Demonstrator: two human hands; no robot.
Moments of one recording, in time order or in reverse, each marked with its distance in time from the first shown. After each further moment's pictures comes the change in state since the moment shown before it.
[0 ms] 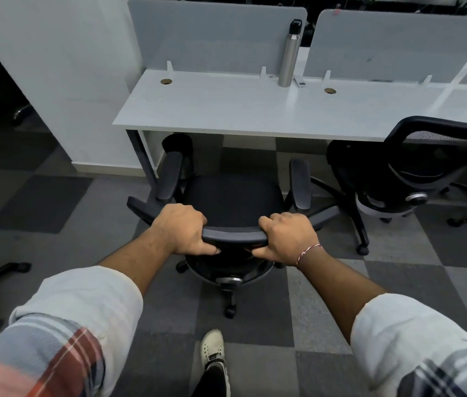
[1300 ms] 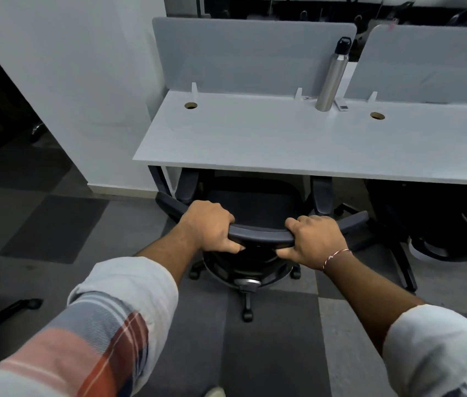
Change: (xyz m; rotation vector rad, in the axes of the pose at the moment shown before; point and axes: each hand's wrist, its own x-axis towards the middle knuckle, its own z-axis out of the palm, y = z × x) left_hand 0.177 -0.158 -0.006 0.007 0.050 0.065; right_hand 0.226 0.046 0.018 -0.033 0.010 0.045
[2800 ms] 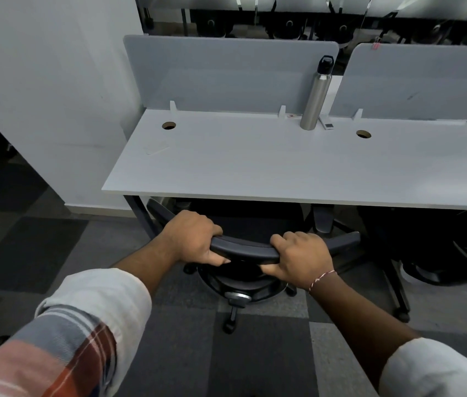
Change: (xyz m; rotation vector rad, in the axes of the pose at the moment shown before) left_hand 0.112 -0.037 -0.003 -0.005 0.088 0.156; right_hand 0.065 0.067 0.026 0.011 0.149 -0.005
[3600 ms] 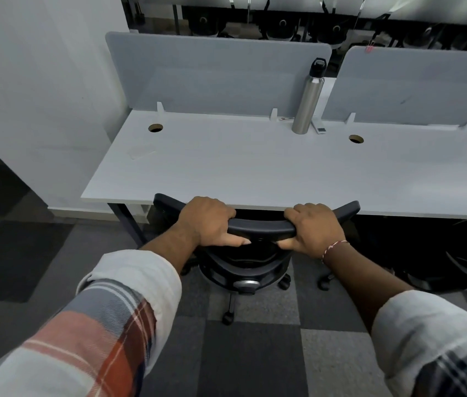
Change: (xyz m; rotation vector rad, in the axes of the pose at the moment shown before) left_hand 0.095 0.001 -0.005 -0.080 0.048 -0.076; right_hand 0.055 0.102 0.013 0.041 -0.038 0.004
